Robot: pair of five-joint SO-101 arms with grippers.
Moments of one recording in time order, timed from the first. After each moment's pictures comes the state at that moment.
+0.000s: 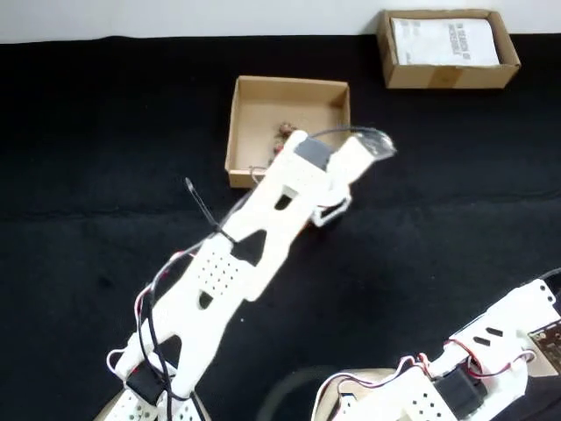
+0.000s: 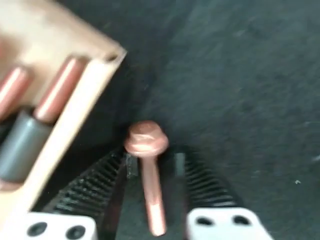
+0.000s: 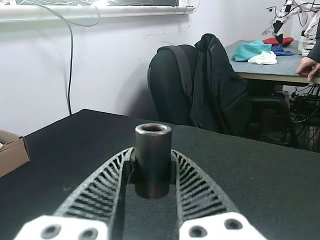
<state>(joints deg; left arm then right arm) 27.6 70.8 -73.3 90.6 -16.7 52.7 -104.6 95.6 14.7 -4.0</state>
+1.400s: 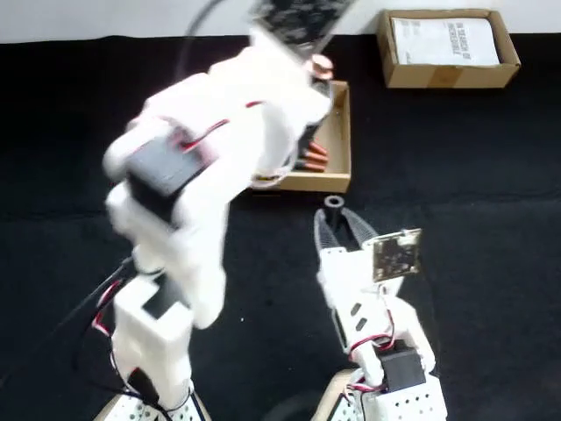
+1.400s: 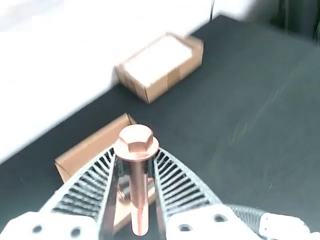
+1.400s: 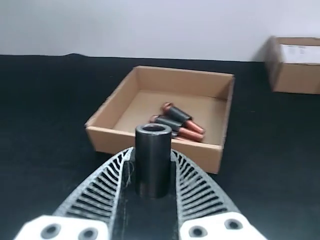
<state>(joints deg) 27.8 18.2 -92.8 101.1 -4.1 -20.0 -104.6 95.6 29.8 -4.0</state>
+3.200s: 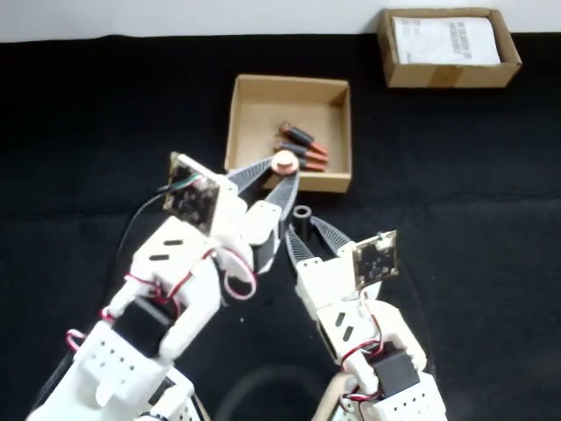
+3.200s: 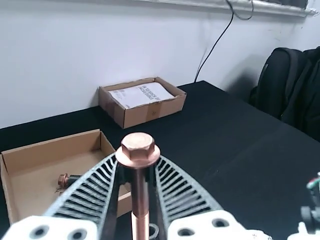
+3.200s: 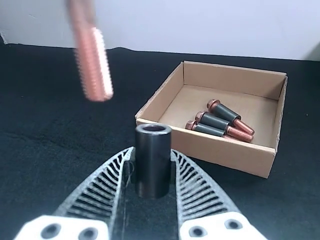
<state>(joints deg) 29.6 -65.0 56.4 19.8 11.9 -28.8 -104.6 95.6 29.9 -6.6</state>
